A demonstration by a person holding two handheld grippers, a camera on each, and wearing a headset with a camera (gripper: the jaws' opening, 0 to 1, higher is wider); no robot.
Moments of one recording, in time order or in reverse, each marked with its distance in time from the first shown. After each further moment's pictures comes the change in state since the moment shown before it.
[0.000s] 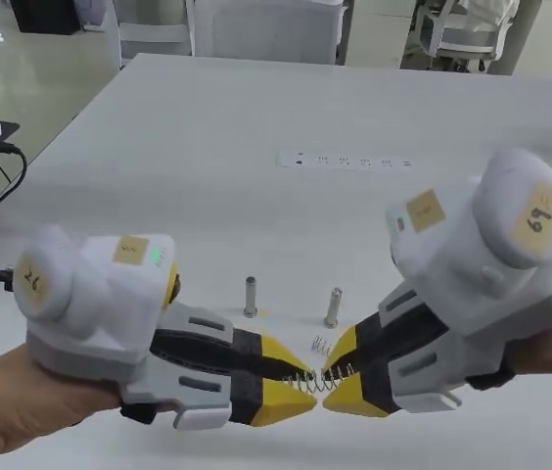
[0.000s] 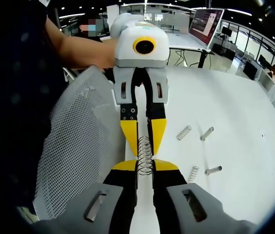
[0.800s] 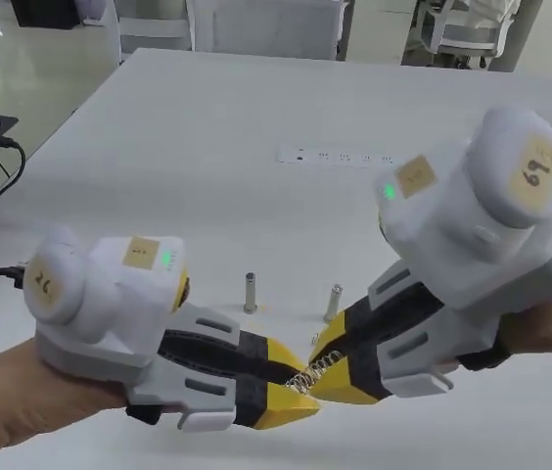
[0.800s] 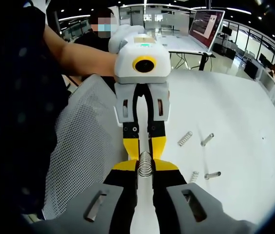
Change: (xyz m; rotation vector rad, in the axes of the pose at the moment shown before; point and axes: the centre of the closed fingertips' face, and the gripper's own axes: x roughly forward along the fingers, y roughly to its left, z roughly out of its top) left arm 0.005 -0.002 -0.005 0.023 0.016 -0.019; right arm -0.003 0.004 0.020 0.010 -0.005 0.014
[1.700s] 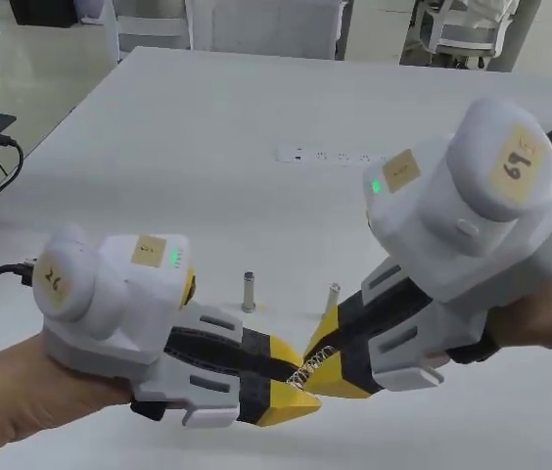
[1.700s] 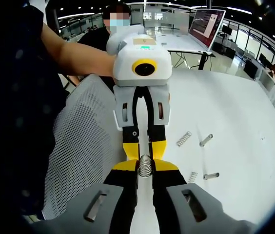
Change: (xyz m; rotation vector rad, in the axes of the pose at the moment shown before) left arm 0.003 0.004 0.001 0.003 0.008 0.005; right arm -0.001 -0.004 0.001 -0.002 0.013 -0.008
